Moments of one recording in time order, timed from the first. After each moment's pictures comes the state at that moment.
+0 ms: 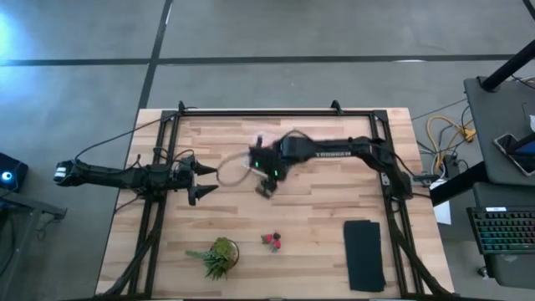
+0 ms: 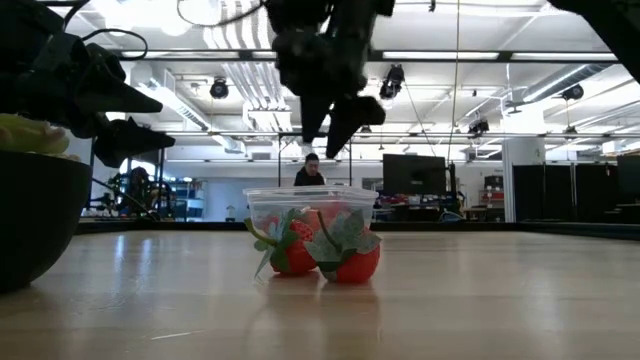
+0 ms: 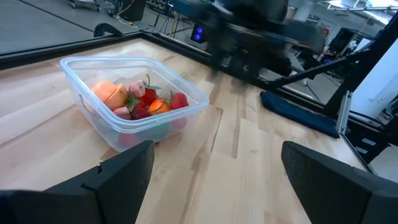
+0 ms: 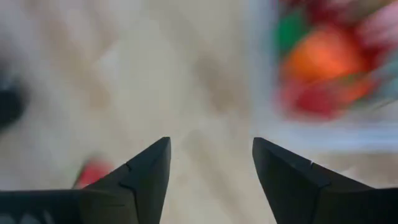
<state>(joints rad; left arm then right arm) -0.08 0.29 0.01 0.07 -0.24 -0.40 -0.06 2.12 1.94 -1.10 -0.07 0.53</state>
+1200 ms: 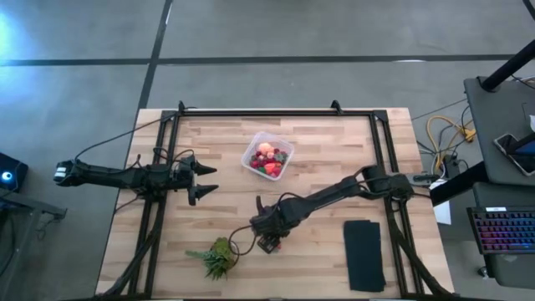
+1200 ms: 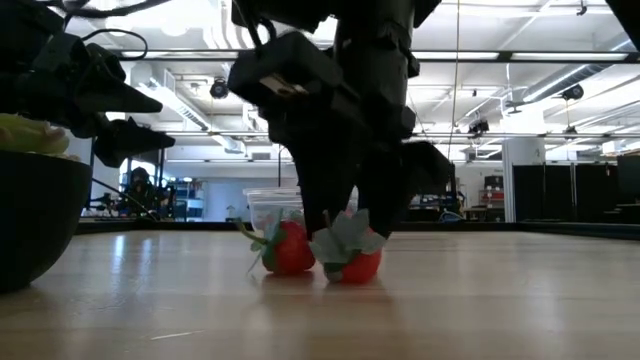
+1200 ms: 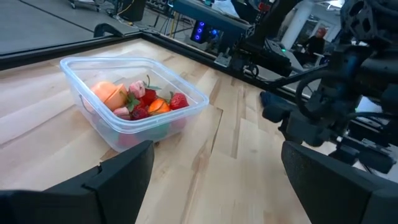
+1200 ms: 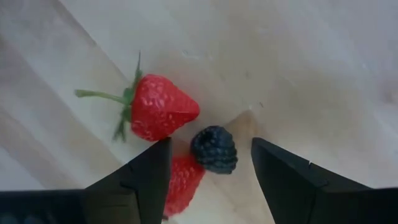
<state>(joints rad) -0.08 0.29 0.01 0.07 -0.24 -0.40 0.30 2.25 1.76 -0.85 -0.13 1.01</state>
